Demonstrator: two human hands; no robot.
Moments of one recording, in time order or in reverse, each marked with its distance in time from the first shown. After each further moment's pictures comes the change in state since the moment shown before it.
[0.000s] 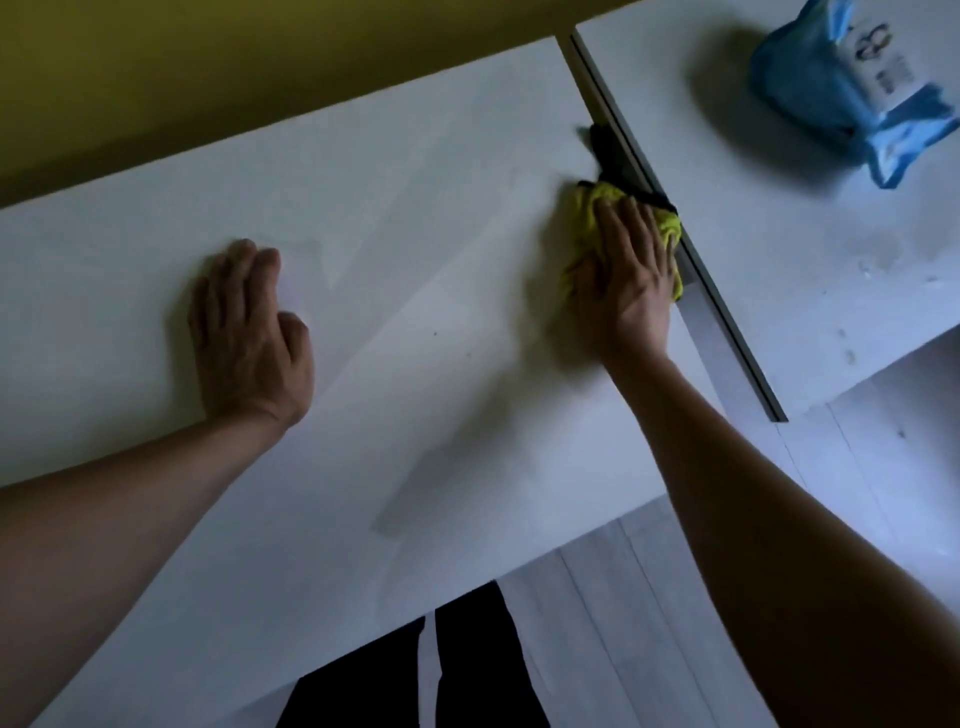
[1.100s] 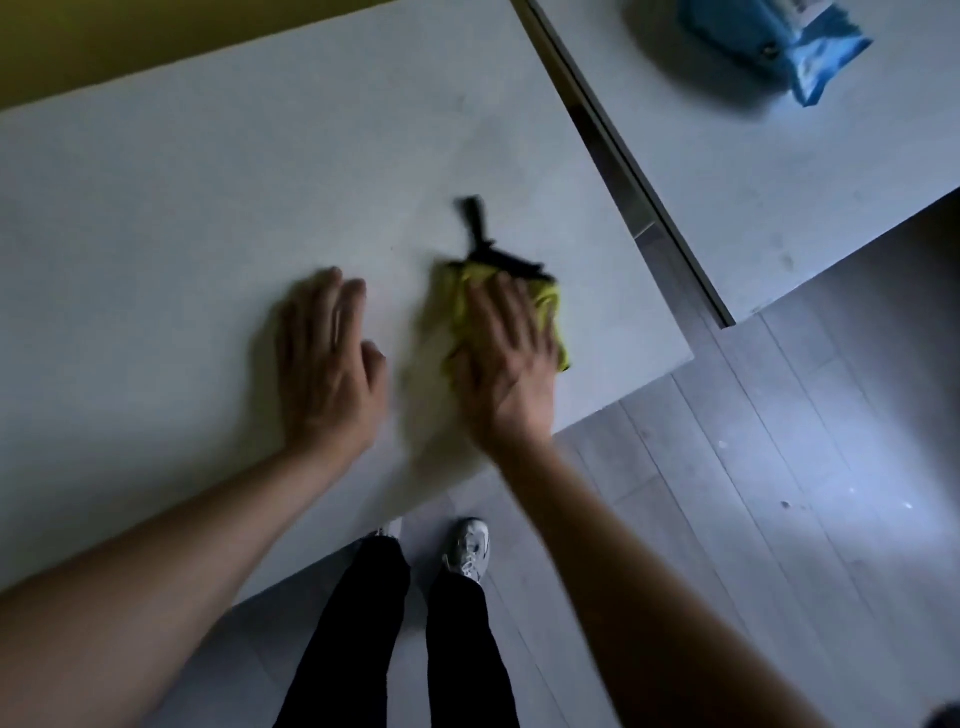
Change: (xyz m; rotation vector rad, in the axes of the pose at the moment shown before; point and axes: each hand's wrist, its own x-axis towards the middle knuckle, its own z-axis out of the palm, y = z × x) left_hand -0.119 0.088 -0.007 -0.136 -0.070 0.138; right_hand -0.183 -0.050 -0.001 0.051 -0.107 -0.107
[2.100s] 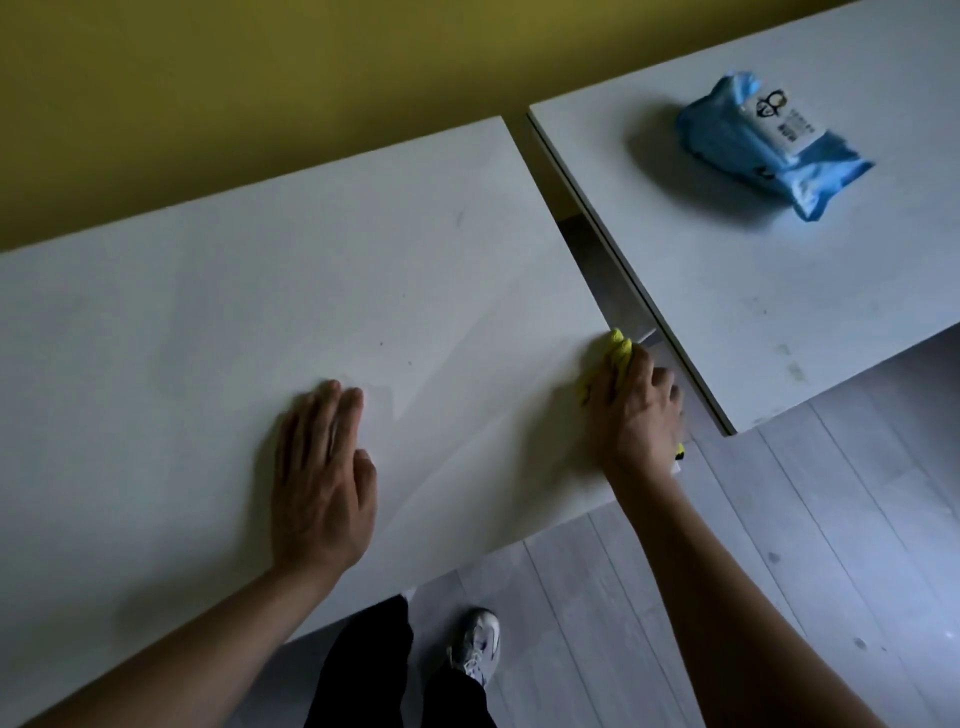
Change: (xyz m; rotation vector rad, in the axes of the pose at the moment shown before) left_hand -0.030 0.012 0.010 0.174 -0.003 -0.070; right_hand 0.067 0.102 -0.074 -0.117 -0.071 0.482
